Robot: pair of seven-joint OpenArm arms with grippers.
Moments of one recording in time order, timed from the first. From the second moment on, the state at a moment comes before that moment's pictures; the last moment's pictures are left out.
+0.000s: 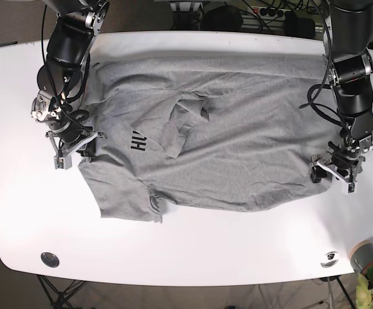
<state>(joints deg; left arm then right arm) -32.4 -25.0 -11.5 23.2 -5.0 -26.8 7.2 9.3 6.3 25.8 68.6 8.0 29.0 -34.7</state>
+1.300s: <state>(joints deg) -28.1 -22.9 -16.2 40.9 -4.4 -34.8 21.5 9.0 4.6 25.5 72.3 6.8 29.5 -37.8</state>
